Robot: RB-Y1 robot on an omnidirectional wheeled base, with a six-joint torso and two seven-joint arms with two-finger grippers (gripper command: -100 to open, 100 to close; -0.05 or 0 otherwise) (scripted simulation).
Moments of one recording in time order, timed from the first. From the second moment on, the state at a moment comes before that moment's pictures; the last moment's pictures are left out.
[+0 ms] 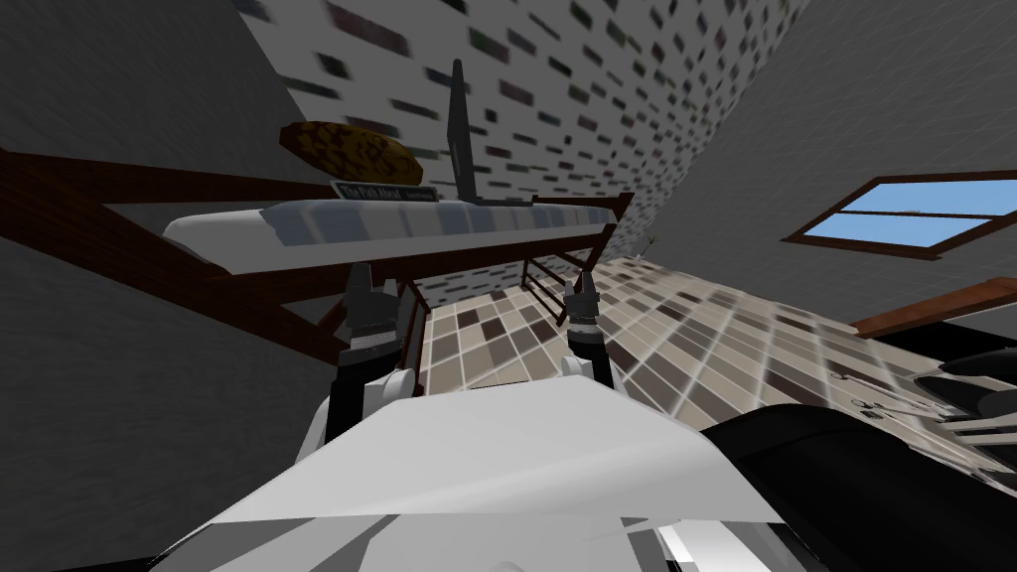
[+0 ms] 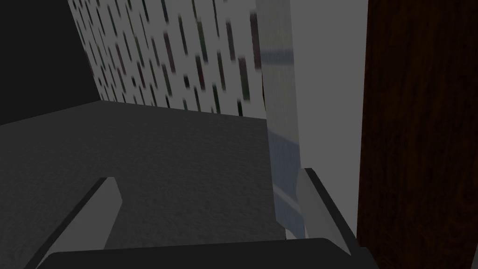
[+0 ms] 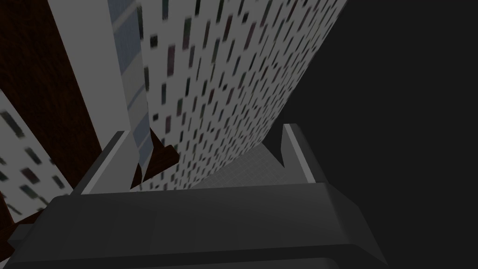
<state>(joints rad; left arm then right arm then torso) 0.46 0.00 0.04 -2.36 -0.06 -0.36 -0.10 0.49 0.00 0.03 -2.24 0.03 -0.48 -0.09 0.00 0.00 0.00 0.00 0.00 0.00</state>
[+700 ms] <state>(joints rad) 0.46 0.00 0.04 -2.36 -0.06 -0.36 -0.10 0.49 0.00 0.03 -2.24 0.03 -0.48 -0.09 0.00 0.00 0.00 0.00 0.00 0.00</state>
